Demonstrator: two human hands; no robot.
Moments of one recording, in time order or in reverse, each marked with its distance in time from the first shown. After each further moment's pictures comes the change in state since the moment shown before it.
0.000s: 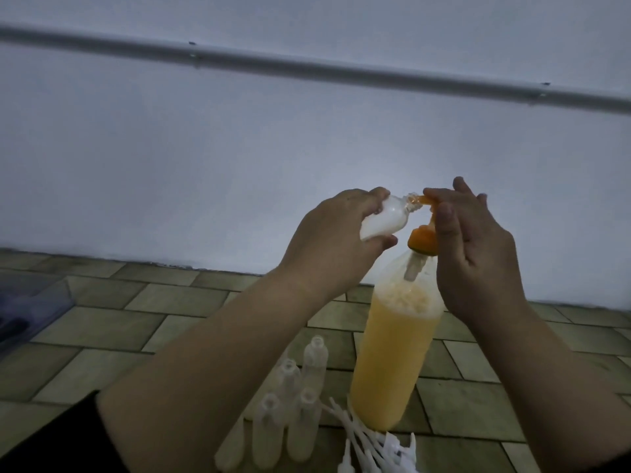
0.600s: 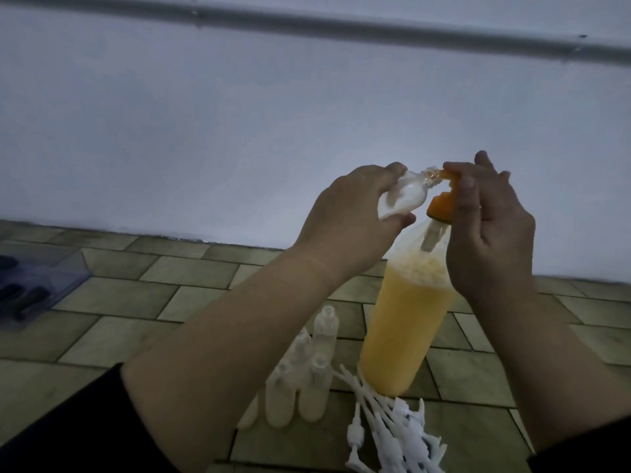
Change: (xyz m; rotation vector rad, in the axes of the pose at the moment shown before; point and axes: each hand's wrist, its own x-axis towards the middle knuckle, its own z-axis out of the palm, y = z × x) left_hand -0.010 0.002 0.007 -0.007 -0.019 -0.010; right_hand -0.015 0.004 0.012 0.108 0.119 0.053
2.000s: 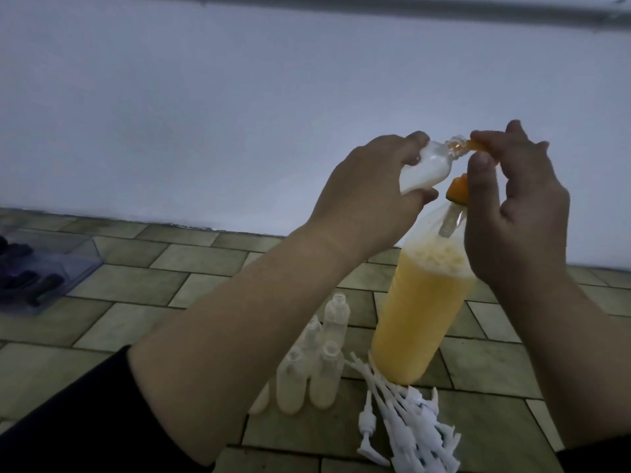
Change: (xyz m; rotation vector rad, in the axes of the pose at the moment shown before) left_hand 0.006 0.002 0.000 0.063 0.036 0.032; right_hand 0.000 -0.005 0.000 -0.137 0.018 -0.034
